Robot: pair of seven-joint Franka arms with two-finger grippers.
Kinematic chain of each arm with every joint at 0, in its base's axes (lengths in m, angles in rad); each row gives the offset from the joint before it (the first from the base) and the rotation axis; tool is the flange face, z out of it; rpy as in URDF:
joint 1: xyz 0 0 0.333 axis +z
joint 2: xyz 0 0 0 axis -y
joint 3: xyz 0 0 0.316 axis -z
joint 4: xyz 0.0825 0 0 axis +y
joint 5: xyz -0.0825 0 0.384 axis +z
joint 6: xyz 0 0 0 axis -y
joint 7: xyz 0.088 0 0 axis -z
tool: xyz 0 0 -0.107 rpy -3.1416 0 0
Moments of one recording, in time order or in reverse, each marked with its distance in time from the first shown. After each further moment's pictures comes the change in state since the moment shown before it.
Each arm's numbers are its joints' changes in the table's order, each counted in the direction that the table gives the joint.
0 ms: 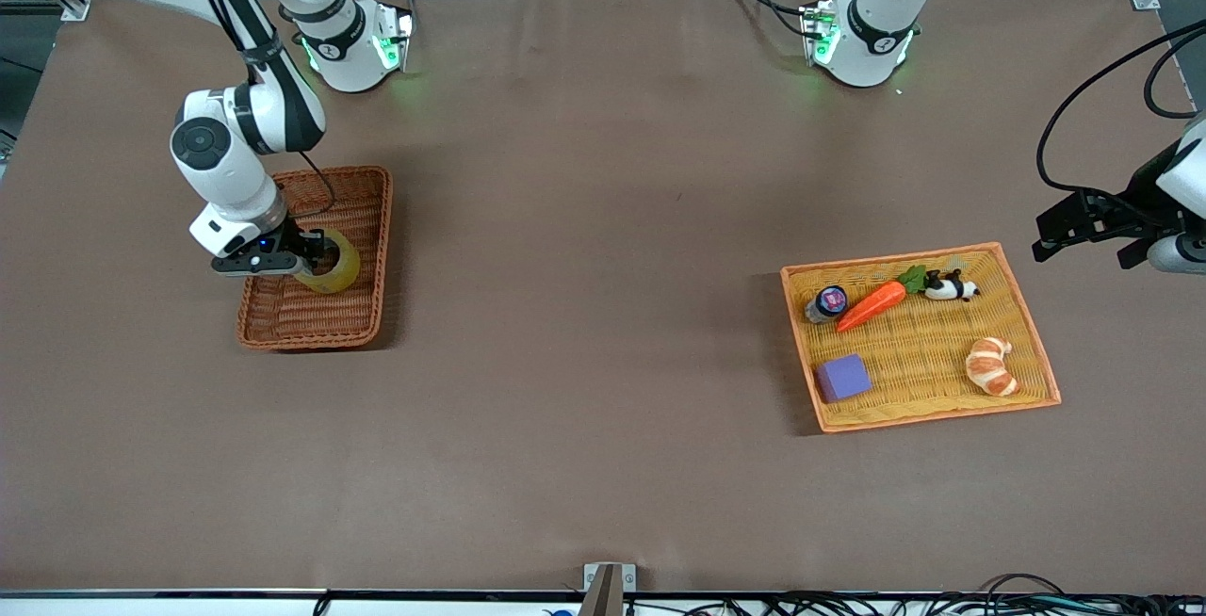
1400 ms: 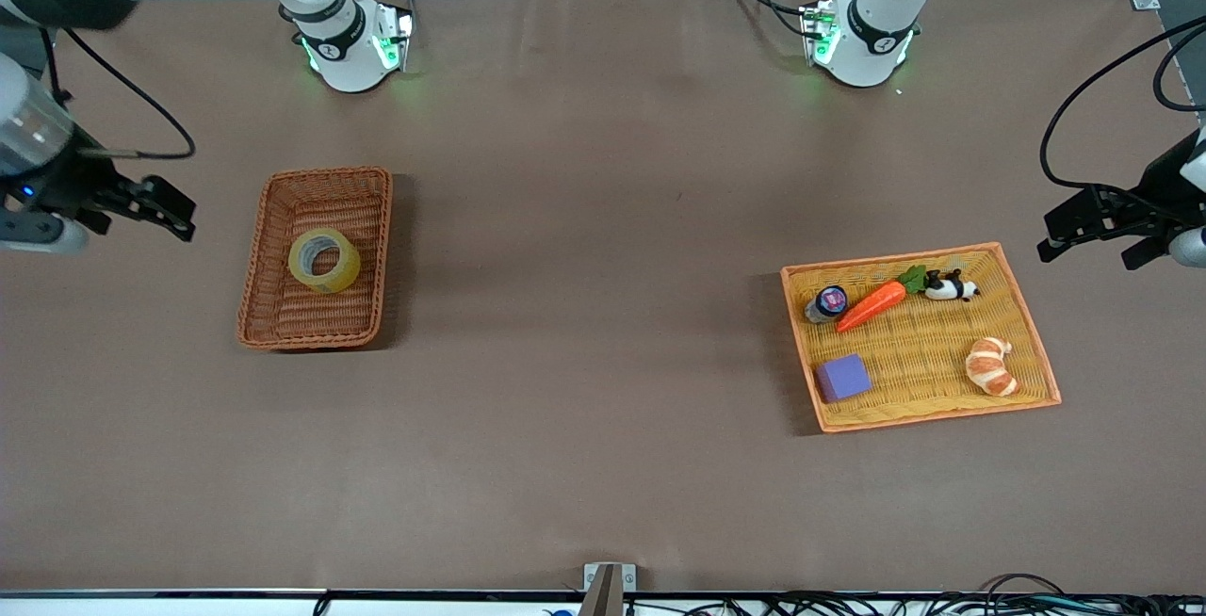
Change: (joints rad) left arm 0.006 0.005 0.018 -0.022 -0.047 -0.010 -0.002; right arm -0.080 0.146 -0.180 -0.994 0.197 -1.173 0.015
